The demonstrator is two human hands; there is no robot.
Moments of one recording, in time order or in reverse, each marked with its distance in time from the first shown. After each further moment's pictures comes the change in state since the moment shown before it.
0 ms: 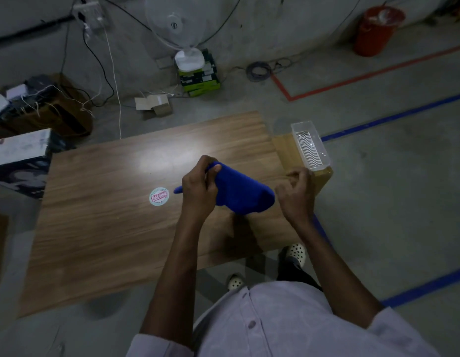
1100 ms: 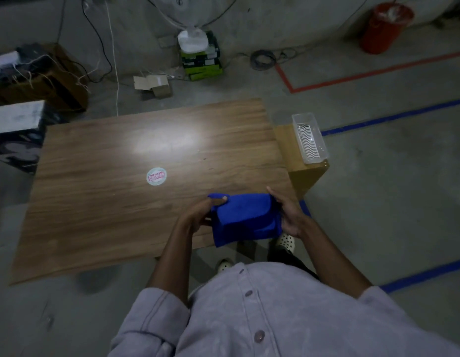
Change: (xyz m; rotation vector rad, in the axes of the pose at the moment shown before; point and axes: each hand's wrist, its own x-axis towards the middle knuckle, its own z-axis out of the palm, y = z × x) left_hand -0.059 -0.080 0.037 -0.395 -0.578 -1.084; right_hand -0.023 0.049 -0.001 0.606 -0.701 0.768
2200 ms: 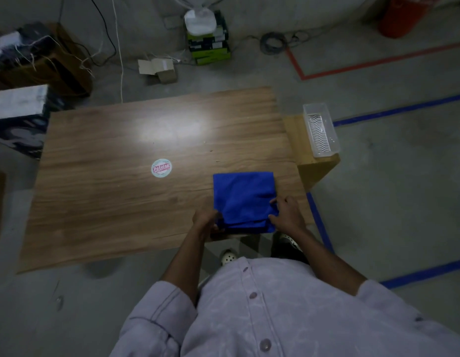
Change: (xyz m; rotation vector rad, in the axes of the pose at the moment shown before) left_hand 0.062 -0.063 0.008 -0.234 0.294 -0.171; right_hand 0.068 0.051 -0.037 -1.344 0.448 -0.246
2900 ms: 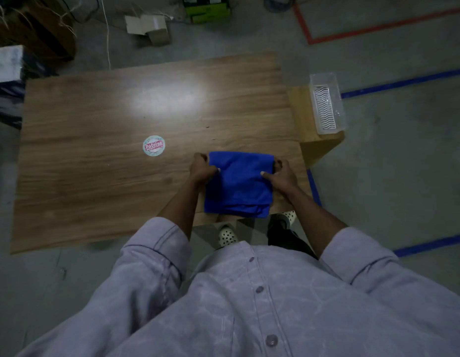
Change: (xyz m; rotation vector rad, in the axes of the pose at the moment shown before) left_hand 0.086 0.058 -0.004 0.375 0.065 0.339; right_hand 0.064 -0.018 -0.009 0.548 0.033 0.217
